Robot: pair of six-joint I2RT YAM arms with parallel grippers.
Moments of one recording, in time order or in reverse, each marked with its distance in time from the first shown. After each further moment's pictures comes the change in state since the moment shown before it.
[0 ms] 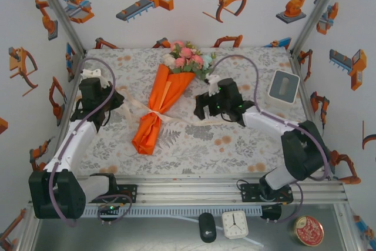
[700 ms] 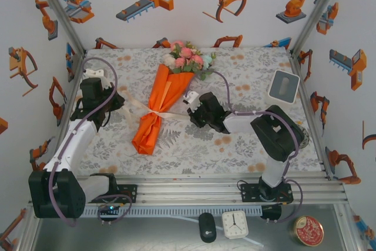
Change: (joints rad) left arm -0.008 0.004 0.006 -0.041 0.013 0.053; right arm 0.125 0.241 -0.073 0.328 0.065 -0.223
